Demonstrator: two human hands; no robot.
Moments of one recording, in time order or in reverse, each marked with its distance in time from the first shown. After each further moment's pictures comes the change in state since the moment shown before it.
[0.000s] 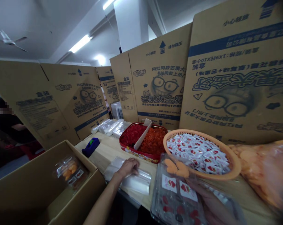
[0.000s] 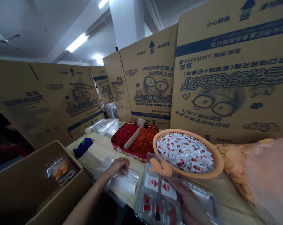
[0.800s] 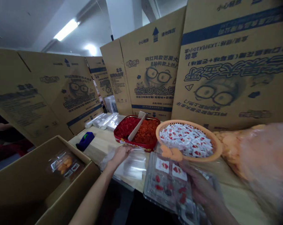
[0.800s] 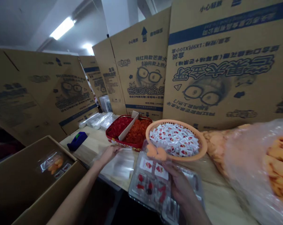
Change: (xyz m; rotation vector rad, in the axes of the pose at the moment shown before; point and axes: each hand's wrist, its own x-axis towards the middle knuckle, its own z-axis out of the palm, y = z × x) left_hand -0.002 0.038 -0.014 0.301 0.106 0.113; right_hand -0.006 -0.002 -0.002 0.117 0.043 -0.074
